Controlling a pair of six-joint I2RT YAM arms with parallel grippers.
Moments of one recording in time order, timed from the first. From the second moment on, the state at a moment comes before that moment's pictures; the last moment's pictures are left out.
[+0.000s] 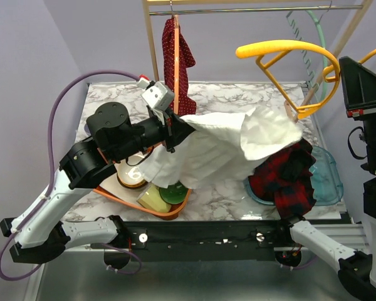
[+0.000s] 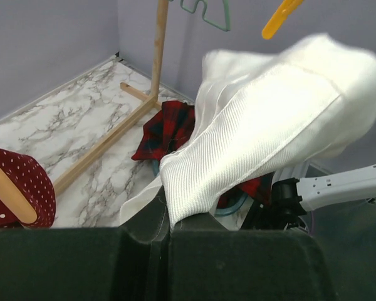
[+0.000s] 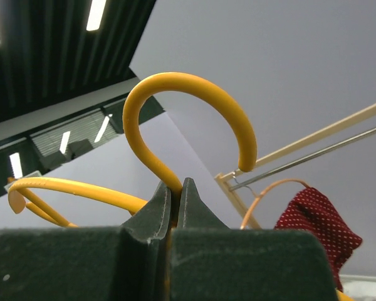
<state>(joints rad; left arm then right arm) -0.92 1.07 1.62 -0.56 0.11 -0.21 0.38 0.86 1.68 -0.13 0.03 0.77</state>
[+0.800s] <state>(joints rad) -0.95 1.41 1.80 -0.08 0.23 -0.49 0.38 0.81 1.78 0.01 -0.28 0.77</state>
